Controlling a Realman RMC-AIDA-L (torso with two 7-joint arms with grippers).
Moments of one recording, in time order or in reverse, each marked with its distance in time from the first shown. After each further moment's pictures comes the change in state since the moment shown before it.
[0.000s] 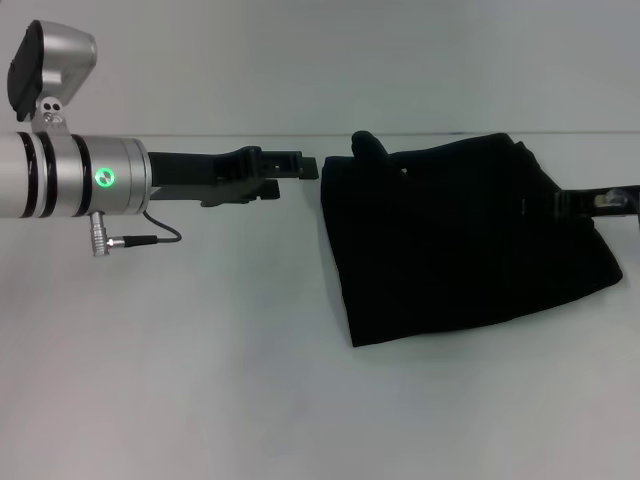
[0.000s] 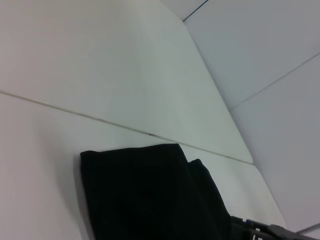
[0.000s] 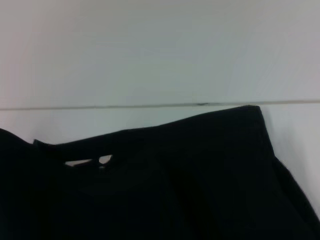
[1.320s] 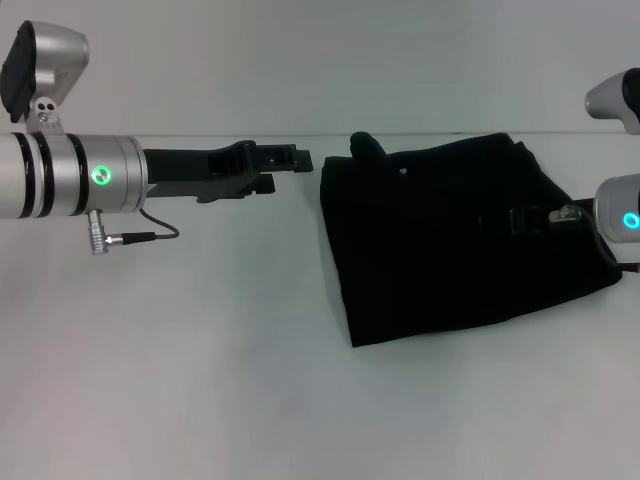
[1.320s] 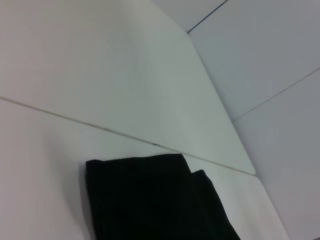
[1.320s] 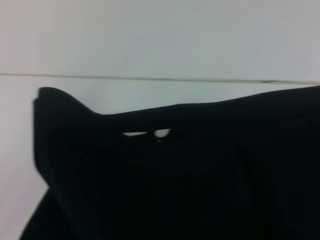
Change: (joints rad) left arm 0.009 -0.001 0.000 0.001 -0.020 -0.023 -0.003; right arm 0.030 0.048 -0.068 0.004 0.007 -0.007 -0.011
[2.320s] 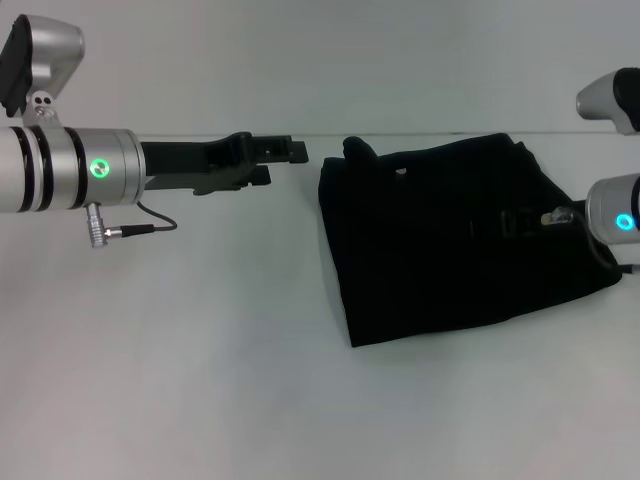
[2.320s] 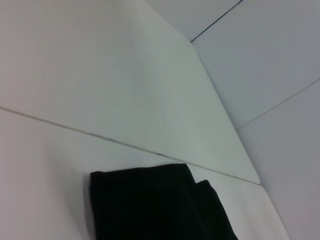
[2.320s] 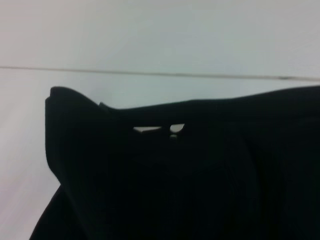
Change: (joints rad) left arm -0.004 0.004 0.000 -0.001 -0.006 -0.025 -0.003; right arm 0.000 0.010 -0.013 -0.019 -0.004 -0.030 0.008
